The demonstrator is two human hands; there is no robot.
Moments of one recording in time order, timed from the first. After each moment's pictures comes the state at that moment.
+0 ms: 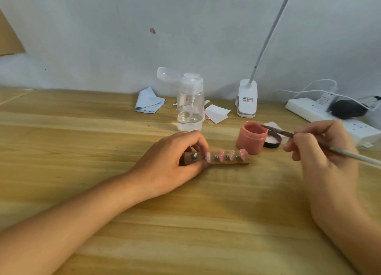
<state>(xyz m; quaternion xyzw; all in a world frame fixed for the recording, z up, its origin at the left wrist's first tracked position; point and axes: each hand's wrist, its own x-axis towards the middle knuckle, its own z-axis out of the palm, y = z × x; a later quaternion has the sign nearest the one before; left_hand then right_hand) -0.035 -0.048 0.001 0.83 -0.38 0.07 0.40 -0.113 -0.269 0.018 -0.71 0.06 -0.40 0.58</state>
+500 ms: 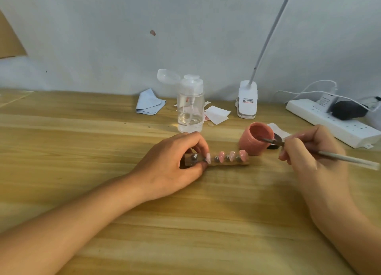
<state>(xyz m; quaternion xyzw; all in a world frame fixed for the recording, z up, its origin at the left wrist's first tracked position) -0.037 -0.048 0.002 0.84 -0.38 0.08 0.39 -0.111 -0.269 0.015 -0.73 0.08 -0.35 0.57</state>
